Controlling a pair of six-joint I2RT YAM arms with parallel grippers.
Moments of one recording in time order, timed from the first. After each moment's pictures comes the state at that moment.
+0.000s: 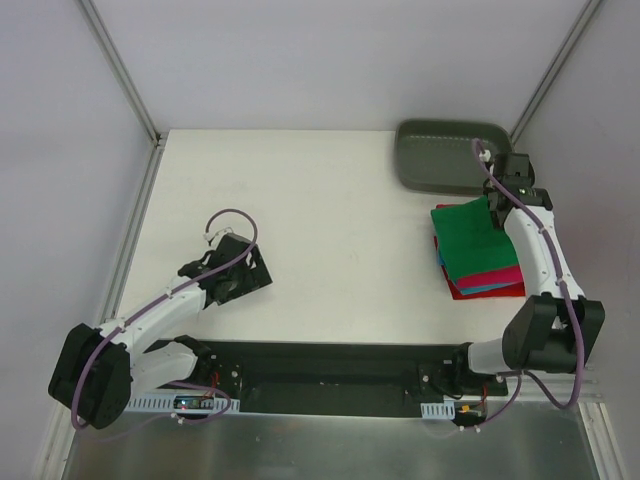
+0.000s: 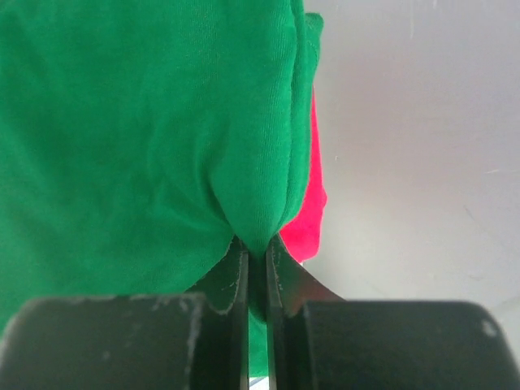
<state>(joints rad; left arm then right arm) -0.48 1.07 0.54 -0.52 -0.16 -0.85 -0.05 1.37 1.24 -0.81 0.47 -0.31</state>
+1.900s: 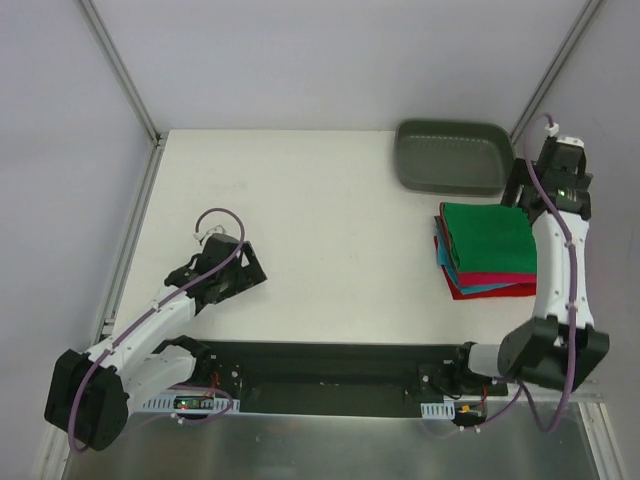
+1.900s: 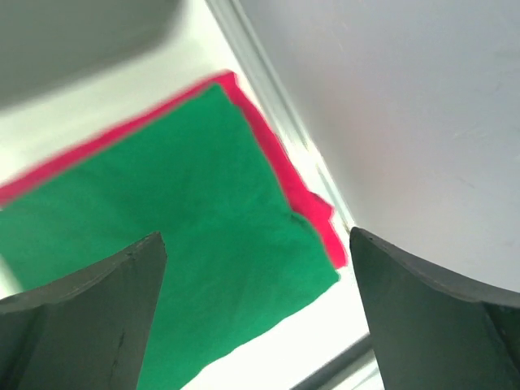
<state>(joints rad) -0.41 0.96 0.51 -0.52 -0.11 -0.82 -0.23 1.39 1.36 -0.77 0.38 -0.05</state>
